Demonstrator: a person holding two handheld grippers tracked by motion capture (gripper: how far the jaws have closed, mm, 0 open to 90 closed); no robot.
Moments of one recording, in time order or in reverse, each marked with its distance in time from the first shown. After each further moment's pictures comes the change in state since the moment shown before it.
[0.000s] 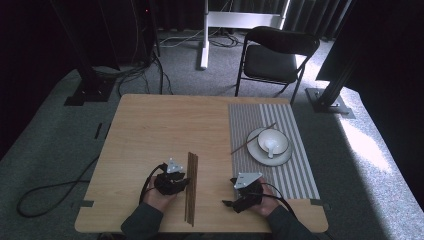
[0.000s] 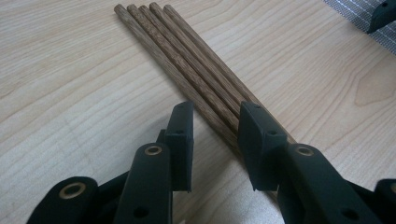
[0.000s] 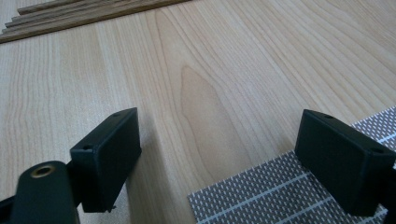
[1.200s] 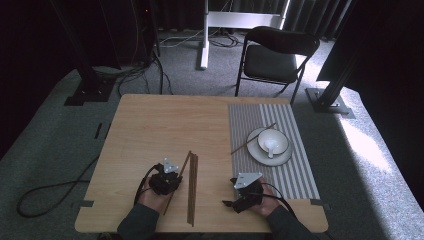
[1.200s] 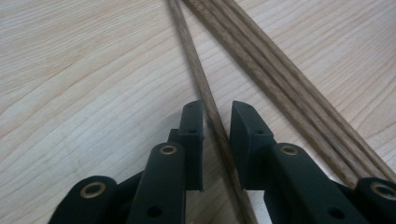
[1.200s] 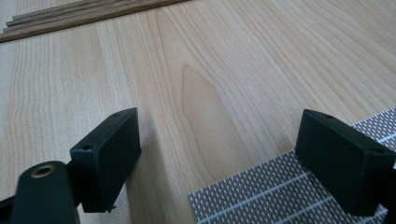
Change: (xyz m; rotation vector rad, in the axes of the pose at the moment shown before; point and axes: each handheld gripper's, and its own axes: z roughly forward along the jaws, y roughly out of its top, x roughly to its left) left arm 0.010 -0.005 -0.007 0.056 0.117 -0.012; right arm 0.000 0.000 0.000 0.001 0.001 -0.001
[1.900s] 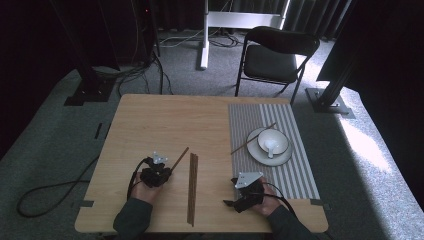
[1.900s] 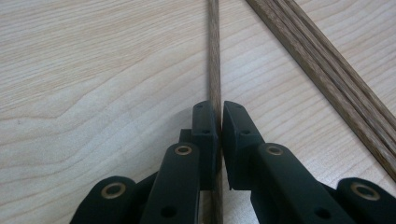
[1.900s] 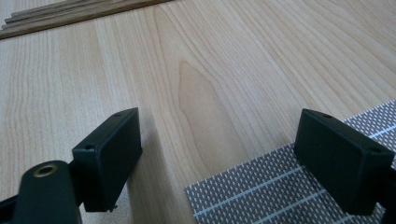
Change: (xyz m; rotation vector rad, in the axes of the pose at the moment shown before) left arm 0.037 0.003 0.001 0.006 0.017 -0.096; right arm -0.002 -0.001 -0.002 0.009 0.000 0.002
